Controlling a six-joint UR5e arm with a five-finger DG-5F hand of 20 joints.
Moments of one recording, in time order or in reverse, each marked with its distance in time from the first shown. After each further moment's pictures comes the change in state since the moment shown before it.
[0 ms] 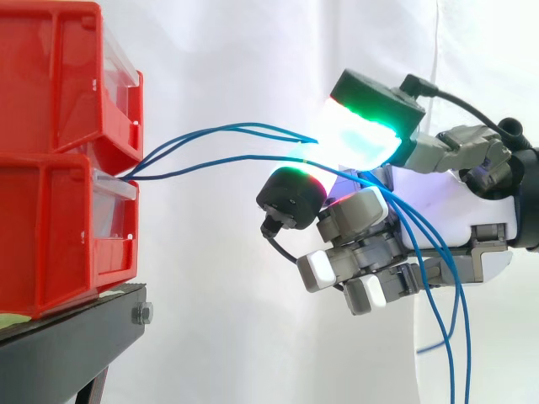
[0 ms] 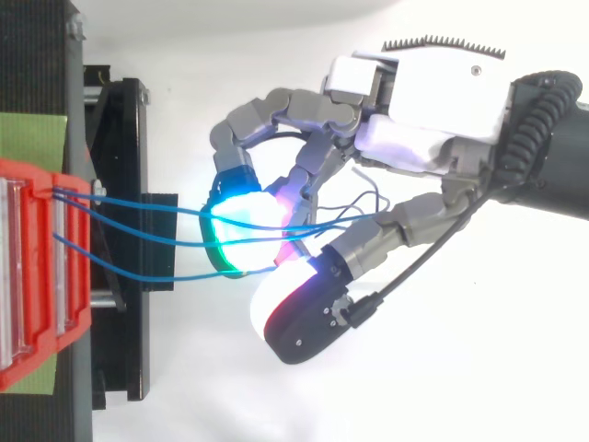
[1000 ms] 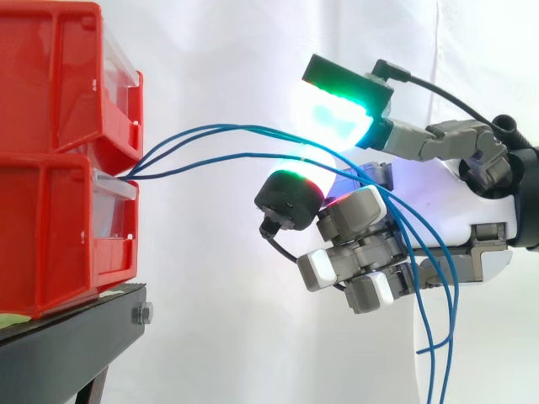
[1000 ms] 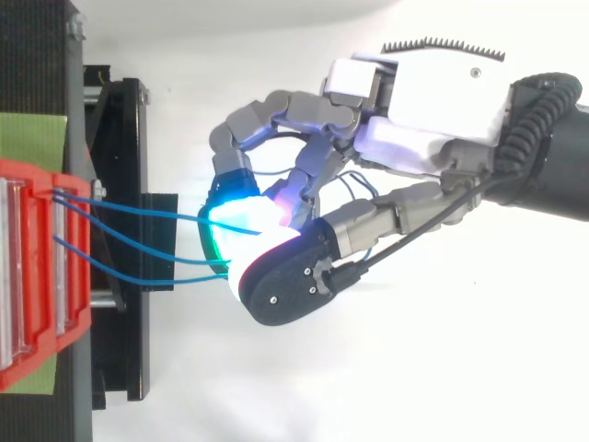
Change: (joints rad) arm 0.002 0.000 0.000 0.002 0.002 0.000
